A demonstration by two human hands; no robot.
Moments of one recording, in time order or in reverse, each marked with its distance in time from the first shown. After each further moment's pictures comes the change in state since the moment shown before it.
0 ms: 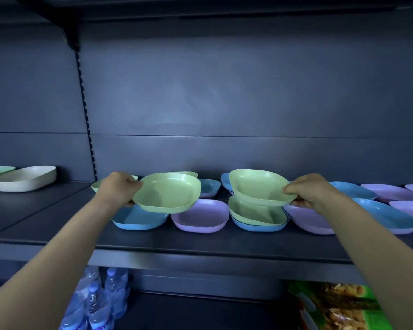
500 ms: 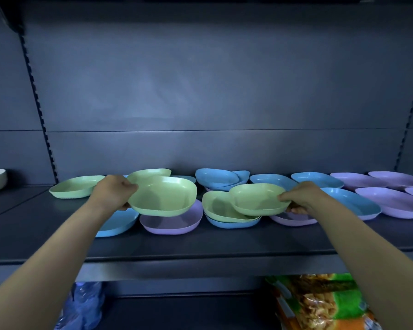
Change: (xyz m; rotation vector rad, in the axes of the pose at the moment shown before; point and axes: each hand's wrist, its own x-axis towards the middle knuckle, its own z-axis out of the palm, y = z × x) left_hand 0.005 0.025 0.046 0.029 -0.099 0.053; right_hand 0.023 0.043 -0.033 -0.060 0.056 0.159
